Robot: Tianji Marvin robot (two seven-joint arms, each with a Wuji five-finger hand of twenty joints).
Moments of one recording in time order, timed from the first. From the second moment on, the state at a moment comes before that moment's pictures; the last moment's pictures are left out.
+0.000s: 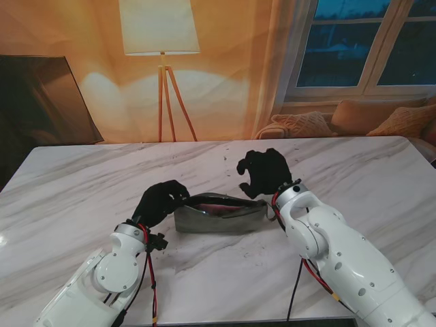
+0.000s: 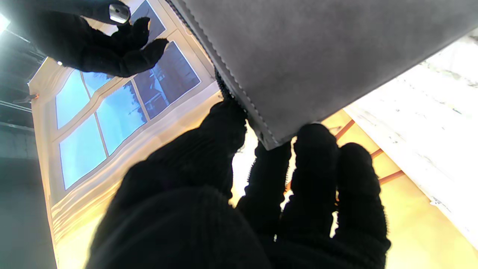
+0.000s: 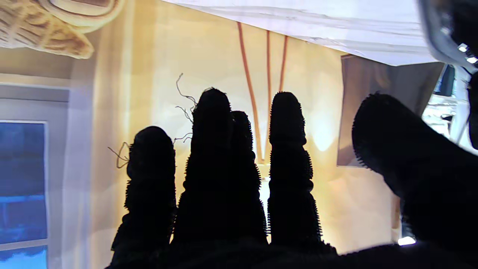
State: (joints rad) left arm 1.50 -1.19 -1.13 -1.53 0.31 -0.14 0.25; right arm -1.26 -1.09 1.00 -1.53 -1.09 0.01 -0.19; left_hand 1.05 -0.45 0.66 -0.19 0.77 0.07 0.86 0.60 0.86 0.29 0.61 1.04 0.67 0.39 1.13 0.96 0.17 0.38 1.25 0.78; right_hand 0.32 -0.69 1.17 -0.18 0.75 -0.09 0.56 0.55 0.62 0.03 0.66 0.65 0.78 -0.09 0.84 0.55 0.41 0.02 1.31 0.79
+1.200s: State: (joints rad) left arm 1.50 -1.20 -1.13 -1.53 0.30 -0.08 0.28; right arm -1.21 -1.09 0.98 -1.23 -0.86 0.06 -0.10; left_hand 1.05 -0.45 0.66 -0.20 0.78 0.07 0.85 0.59 0.90 0.29 0.60 1.03 0.69 0.39 1.12 0.95 0.18 0.38 1.25 0.78; right_hand 0.36 -0.74 1.18 -0.18 0.73 -0.14 0.59 0.57 0.59 0.01 0.63 0.62 0.73 -0.09 0.77 0.52 0.34 0.03 1.22 0.79
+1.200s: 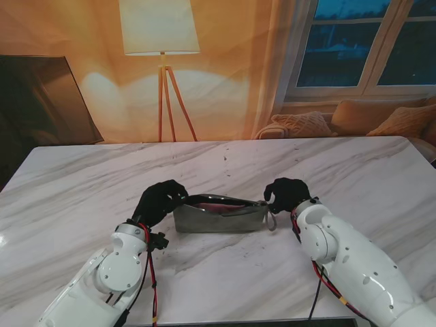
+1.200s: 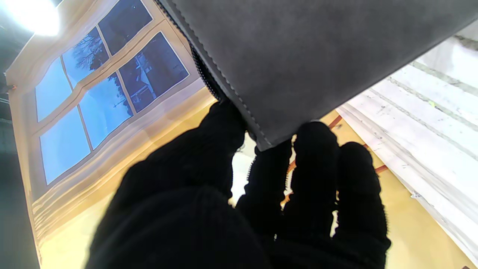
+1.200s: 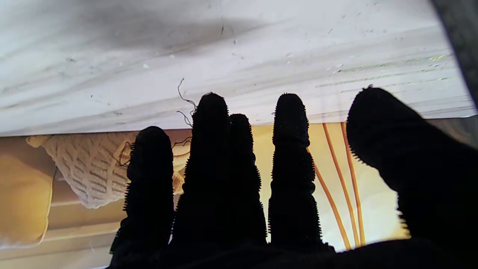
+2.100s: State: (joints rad) left arm 1.49 -1.21 -1.12 -1.53 0.28 -0.05 0.29; right arm -1.32 -1.09 1.05 -1.26 -0.80 -0.05 -0.10; left_hand 1.05 -0.45 0.66 -0.20 0.78 0.07 0.85 0.56 0.90 0.29 0.61 1.02 0.69 0.39 1.11 0.95 0.18 0.38 1.25 0.78; right_hand 0.36 -0.75 1.18 -0.18 0.69 -0.19 0.56 0.56 0.58 -0.01 0.57 0.59 0.72 -0.08 0.68 0.51 0.30 0.04 1.15 0.79
